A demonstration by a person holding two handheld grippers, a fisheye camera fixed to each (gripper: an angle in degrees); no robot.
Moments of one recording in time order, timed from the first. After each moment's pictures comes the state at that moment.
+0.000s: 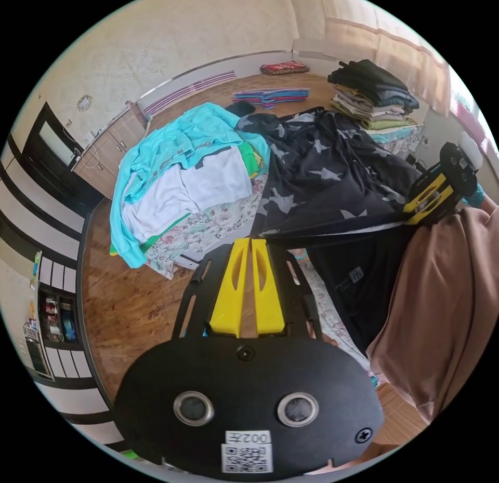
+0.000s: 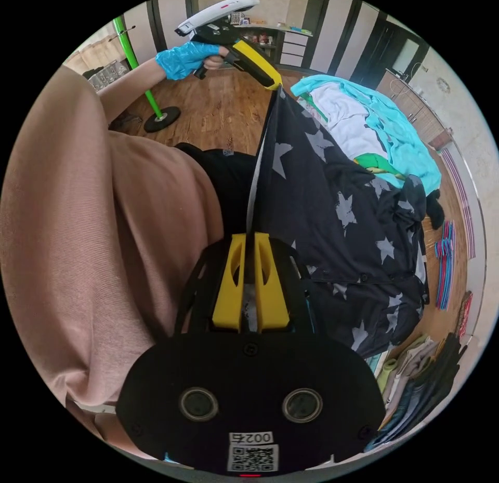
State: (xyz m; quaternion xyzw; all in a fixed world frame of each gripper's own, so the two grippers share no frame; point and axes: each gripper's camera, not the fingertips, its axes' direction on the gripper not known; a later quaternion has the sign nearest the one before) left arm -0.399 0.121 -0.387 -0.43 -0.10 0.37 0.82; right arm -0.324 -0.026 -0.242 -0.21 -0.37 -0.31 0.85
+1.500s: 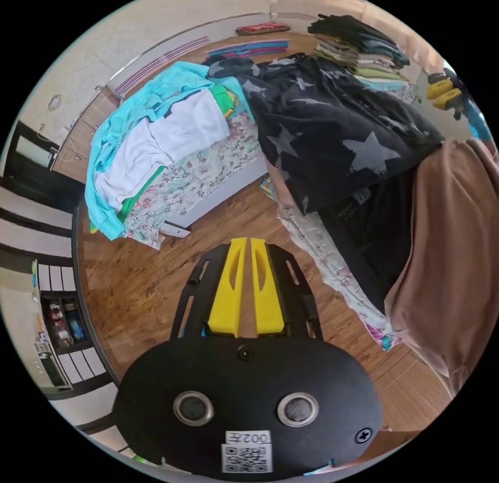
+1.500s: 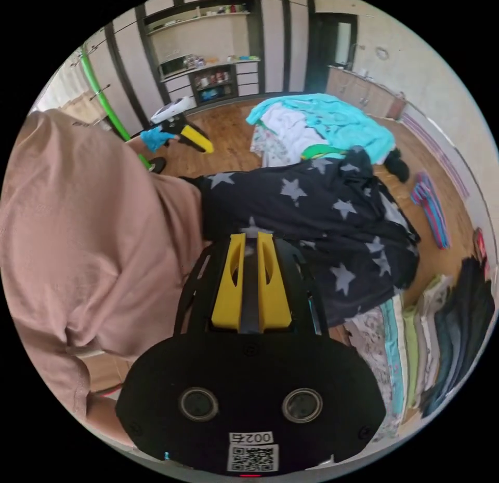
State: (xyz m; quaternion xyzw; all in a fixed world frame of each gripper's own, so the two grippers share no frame) left arm -0.356 0.093 -0.237 -0.51 -0.10 0.36 0.77; right arm -0.061 -0.023 -0.250 -0.17 -0.35 -0.14 0.91
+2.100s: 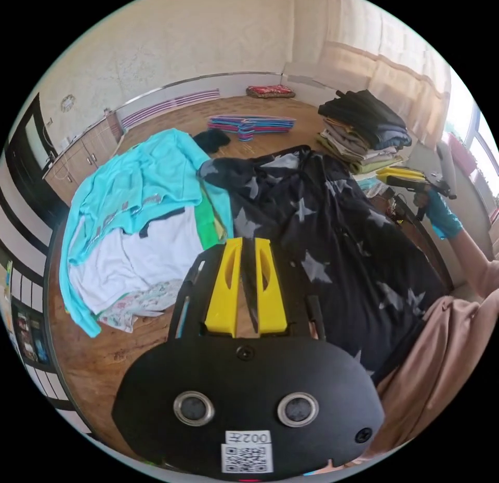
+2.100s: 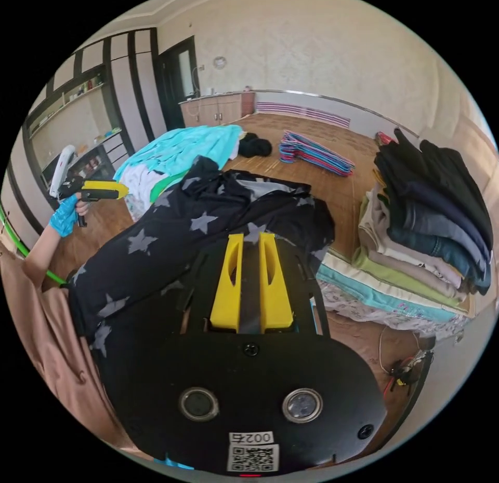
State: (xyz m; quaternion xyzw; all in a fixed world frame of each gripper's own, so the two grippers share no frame) left arm -0.217 0.021 0.022 -0.41 -0.01 0.33 0.85; right arm 0.135 -0.012 -0.083 -0.13 -0.15 0.14 0.97
